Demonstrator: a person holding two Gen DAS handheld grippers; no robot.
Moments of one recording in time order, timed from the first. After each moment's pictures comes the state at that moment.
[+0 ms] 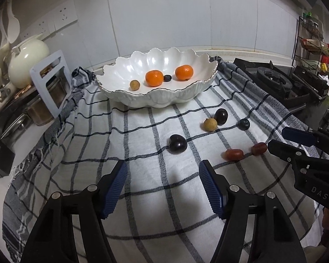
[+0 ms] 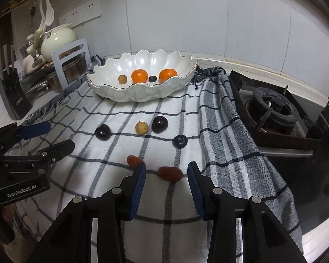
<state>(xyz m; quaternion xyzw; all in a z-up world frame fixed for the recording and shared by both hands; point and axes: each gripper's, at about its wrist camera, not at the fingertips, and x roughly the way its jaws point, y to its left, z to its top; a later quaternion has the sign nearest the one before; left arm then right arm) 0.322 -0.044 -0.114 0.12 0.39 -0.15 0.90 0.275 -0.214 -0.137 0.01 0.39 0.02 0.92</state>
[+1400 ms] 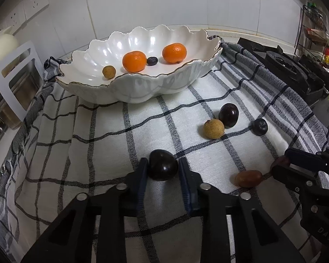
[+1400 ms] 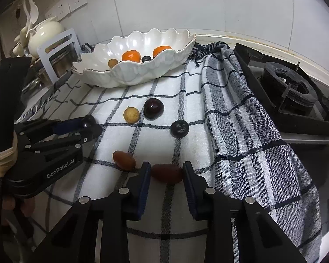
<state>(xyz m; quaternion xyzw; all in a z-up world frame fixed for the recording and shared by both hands) 0.381 -0.081 -0.161 0.13 0.43 -0.17 0.88 0.305 -0.223 -0.172 0.05 0.44 0.03 0.90</state>
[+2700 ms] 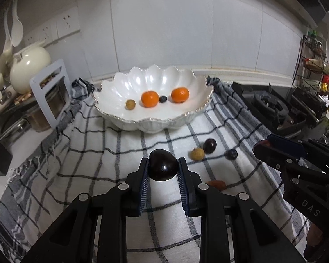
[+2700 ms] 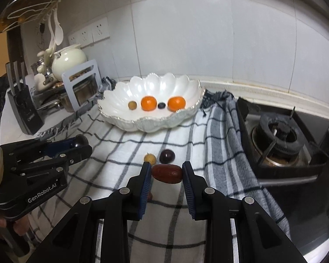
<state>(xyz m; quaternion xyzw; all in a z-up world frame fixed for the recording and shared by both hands) 0.327 -0.061 -0.080 0.07 0.36 -0.14 0.92 0.287 -0.221 -0.102 0.02 0.33 0.06 0.94</state>
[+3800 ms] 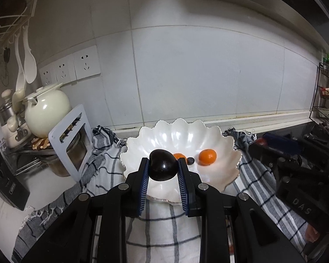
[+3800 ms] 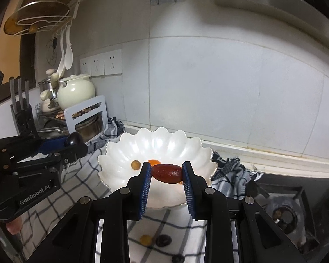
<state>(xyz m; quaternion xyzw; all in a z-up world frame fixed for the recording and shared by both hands) 0.399 -0.052 -0.013 0.07 0.27 -0.09 0.96 0.375 -0.204 -0.035 -0.03 0.24 0.10 0.96</state>
